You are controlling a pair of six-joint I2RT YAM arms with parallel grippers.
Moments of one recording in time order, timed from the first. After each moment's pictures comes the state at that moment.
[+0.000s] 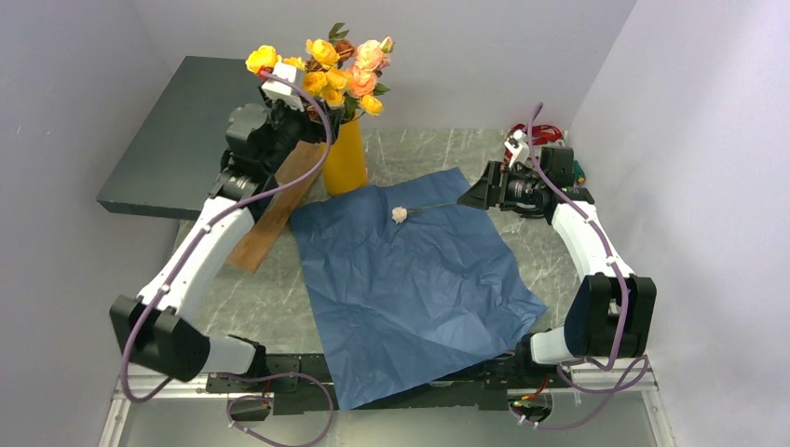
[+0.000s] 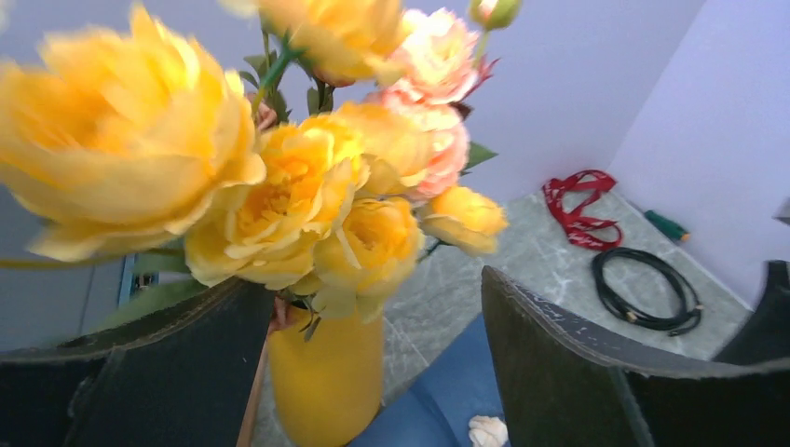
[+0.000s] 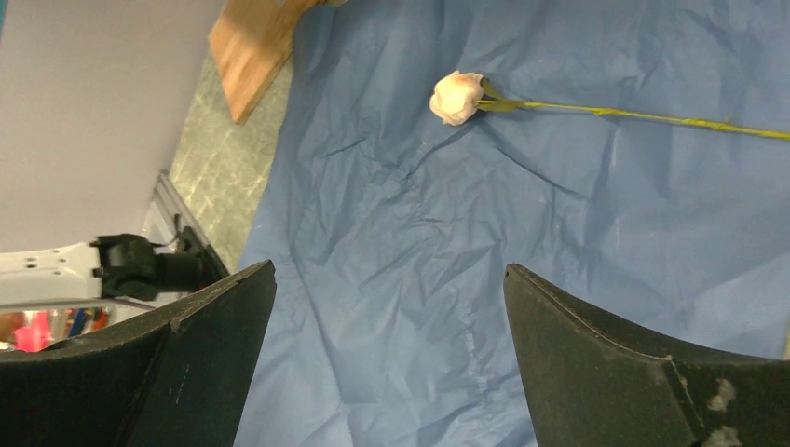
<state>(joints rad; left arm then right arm) -0.34 1.39 1.36 0.11 0.09 -0.09 -0.05 1.41 1.08 -0.40 -0.92 0.18</state>
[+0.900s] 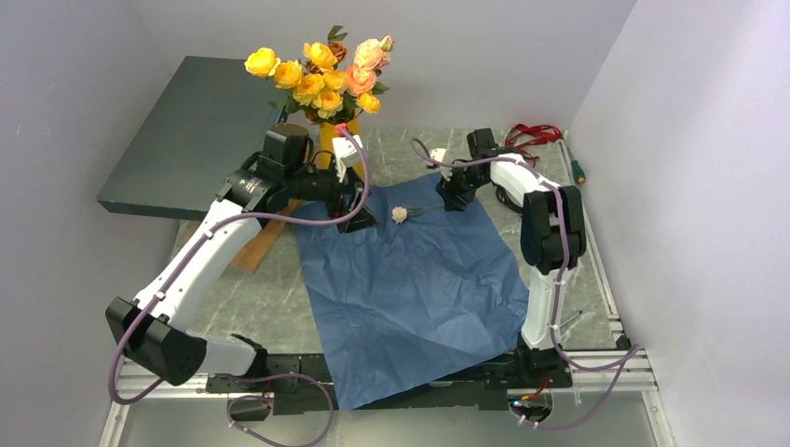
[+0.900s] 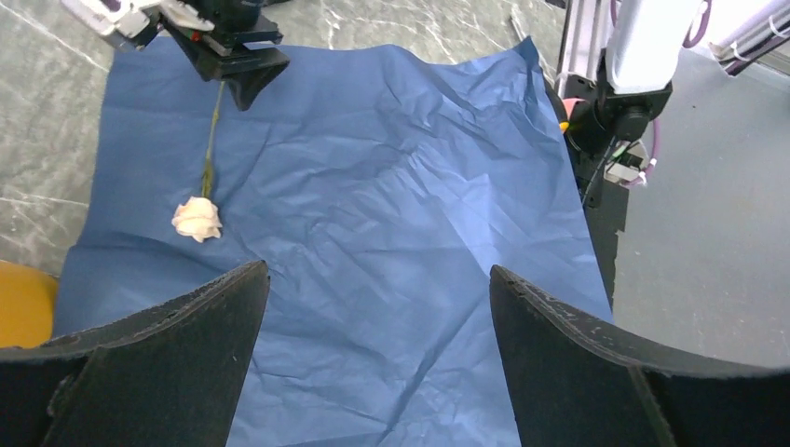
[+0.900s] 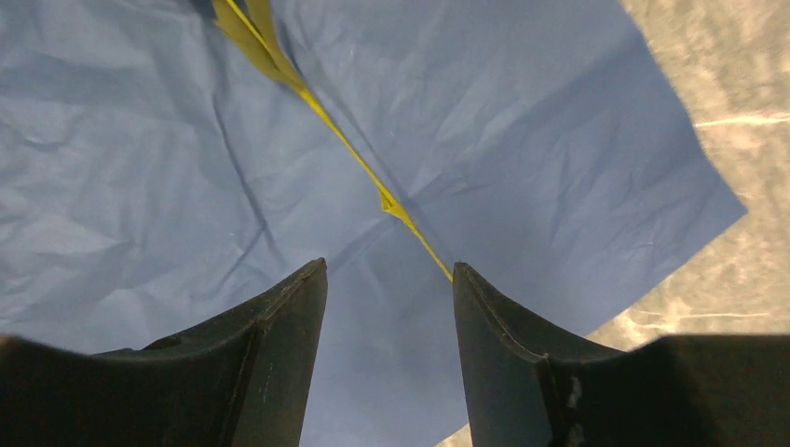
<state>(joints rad) -0.46 1.33 1.42 -0.62 0.82 0.21 0.19 2.04 1.59 -0.70 -0.53 -0.90</state>
